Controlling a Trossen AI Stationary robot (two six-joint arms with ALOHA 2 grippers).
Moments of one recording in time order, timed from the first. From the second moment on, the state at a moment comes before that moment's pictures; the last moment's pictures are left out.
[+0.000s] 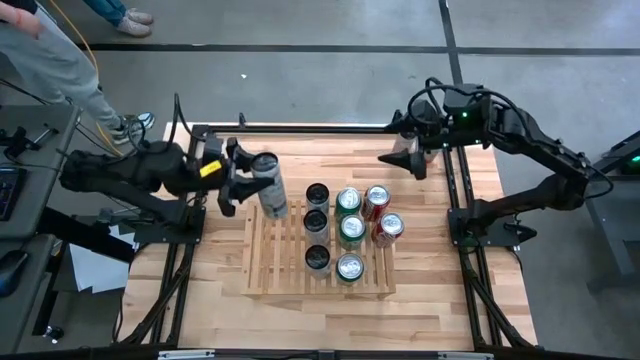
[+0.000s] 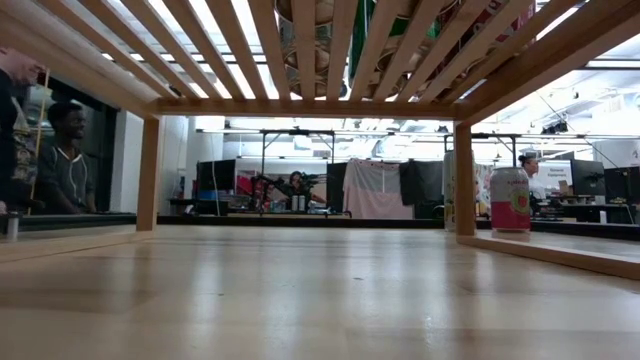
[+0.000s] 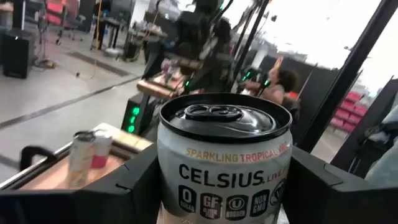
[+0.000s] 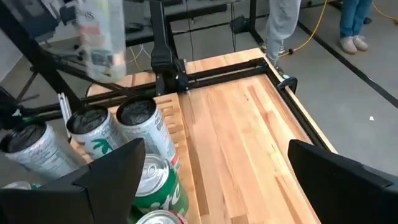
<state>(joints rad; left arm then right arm) -0.20 0.94 1.13 -0.12 -0.34 -0.34 -0.28 1.18 1.62 -0.87 -0.16 0.07</state>
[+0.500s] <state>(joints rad) -0.33 0.96 1.13 -0.16 -0.47 -0.30 -0.28 0.93 1.24 -0.81 -0.08 0.27</state>
